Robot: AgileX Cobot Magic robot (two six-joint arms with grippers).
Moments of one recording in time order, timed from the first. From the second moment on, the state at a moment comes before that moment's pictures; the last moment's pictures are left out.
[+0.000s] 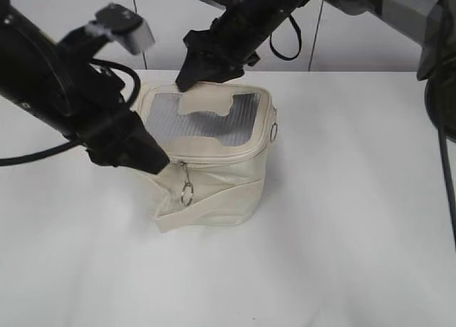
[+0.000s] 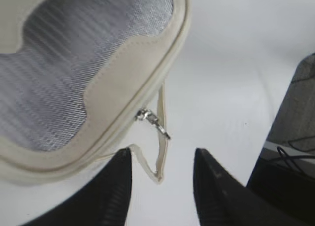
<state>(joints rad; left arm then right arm) -0.52 1.53 -1.04 -0.57 0.84 0.81 0.45 2.51 -2.38 0.68 1.20 -0.35</state>
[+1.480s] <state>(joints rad) -0.40 2.16 -1.91 -0.87 1.16 1.17 0.27 1.63 -0.77 1.46 0.36 -1.42</state>
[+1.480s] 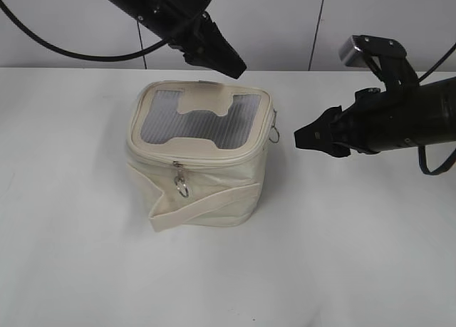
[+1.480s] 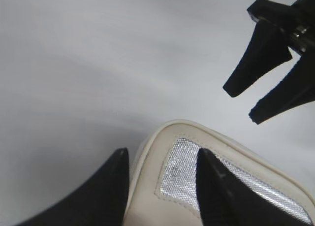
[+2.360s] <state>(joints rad) -0.41 2.27 -1.93 -0.88 1.16 1.16 0.27 1.63 -0.77 1.48 0.40 -1.43</state>
